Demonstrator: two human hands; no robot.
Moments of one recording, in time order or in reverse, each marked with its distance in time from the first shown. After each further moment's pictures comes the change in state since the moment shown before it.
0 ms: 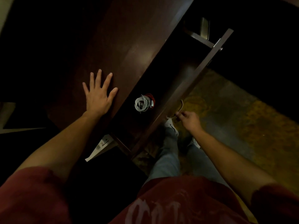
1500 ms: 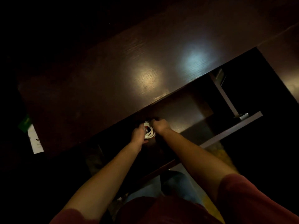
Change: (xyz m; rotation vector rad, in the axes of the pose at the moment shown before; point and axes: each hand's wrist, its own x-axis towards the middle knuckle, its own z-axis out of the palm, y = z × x) left_hand -0.030 0.144 0.134 -1.685 -0.431 -1.126; right_hand 0.079 -0.112 0.085 -0.605 -0.184 0.177
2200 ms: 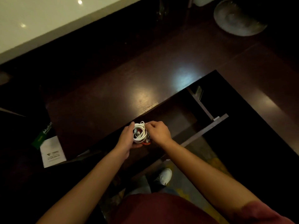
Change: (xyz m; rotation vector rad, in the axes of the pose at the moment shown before) left_hand -0.179 0.052 -0.051 0.023 -0.116 0.305; right_hand -0.162 -0.026 -0.040 0.054 0.214 -0.325
